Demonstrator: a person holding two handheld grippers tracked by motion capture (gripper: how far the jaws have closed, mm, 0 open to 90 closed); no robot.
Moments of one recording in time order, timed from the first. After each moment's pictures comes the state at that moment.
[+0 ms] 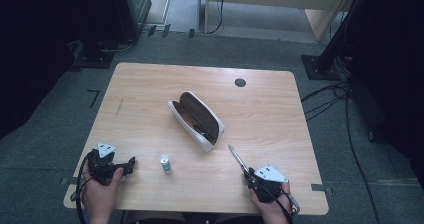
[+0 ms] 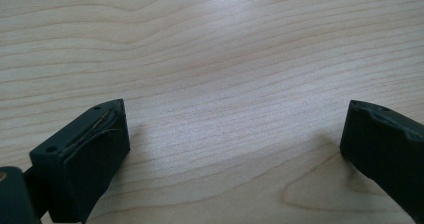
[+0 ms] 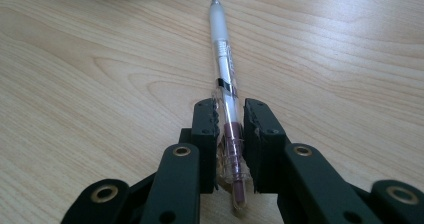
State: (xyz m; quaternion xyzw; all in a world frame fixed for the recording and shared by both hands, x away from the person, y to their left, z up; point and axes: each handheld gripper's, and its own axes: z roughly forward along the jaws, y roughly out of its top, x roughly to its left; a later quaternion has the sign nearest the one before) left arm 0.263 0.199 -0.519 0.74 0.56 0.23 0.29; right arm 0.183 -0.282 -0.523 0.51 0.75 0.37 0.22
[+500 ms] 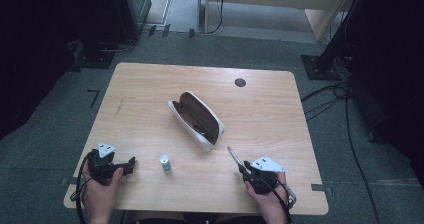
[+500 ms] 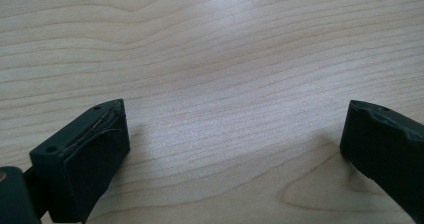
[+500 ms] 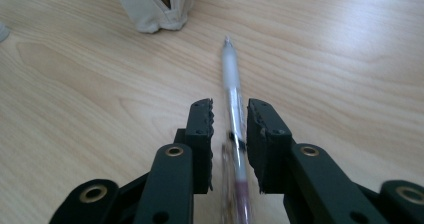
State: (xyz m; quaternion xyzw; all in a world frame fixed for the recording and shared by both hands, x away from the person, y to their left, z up) left arm 0.263 0.198 -0.519 0.74 0.56 0.23 0.29; right arm 0.205 -0.270 -0.502 0.50 0.75 0.38 0.20
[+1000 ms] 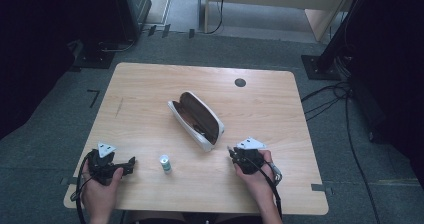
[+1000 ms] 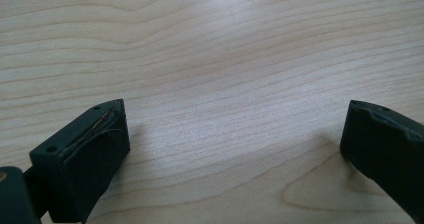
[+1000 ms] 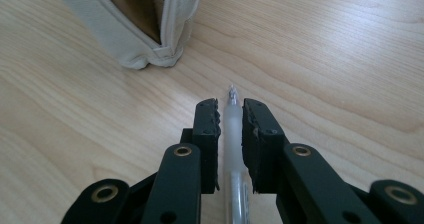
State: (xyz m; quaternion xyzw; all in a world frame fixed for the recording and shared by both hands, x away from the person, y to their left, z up) left arm 0.263 0.199 -0.519 0.74 0.56 0.23 0.29; right arm 0.262 -0.241 -0.498 0.49 0.78 0.34 0.19
